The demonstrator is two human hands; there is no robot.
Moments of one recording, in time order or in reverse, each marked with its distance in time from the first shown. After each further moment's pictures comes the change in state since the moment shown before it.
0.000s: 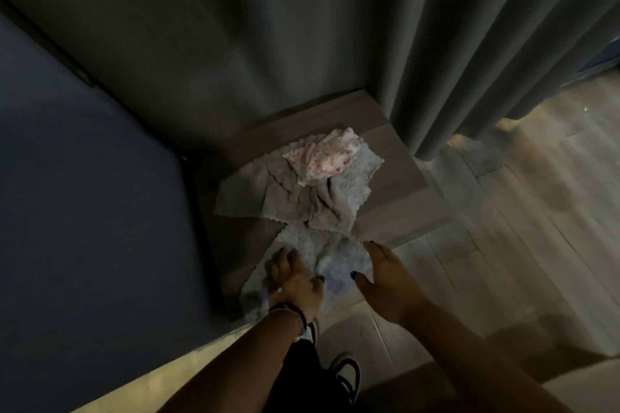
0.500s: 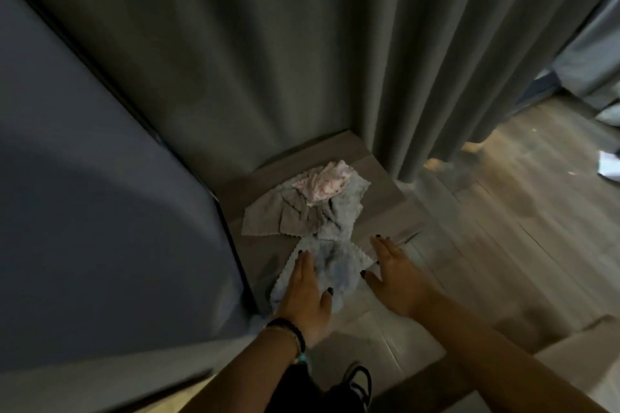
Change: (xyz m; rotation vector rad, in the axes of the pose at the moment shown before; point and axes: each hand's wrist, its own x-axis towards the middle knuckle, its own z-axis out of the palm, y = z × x) left_hand -0.132 -0.024 -0.114 -0.367 -0.043 0.378; right_hand -0.106 -0.063 -0.045 -0.178 0.141 -0.054
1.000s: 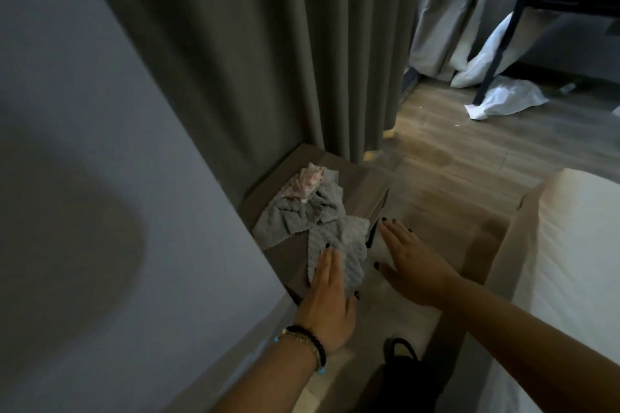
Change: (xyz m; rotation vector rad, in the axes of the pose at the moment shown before) left_hand -0.134 -0.074 -0.100 0.293 -0.194 0.612; right_hand -0.152 -0.159 0.067 -0.024 0.302 0.274
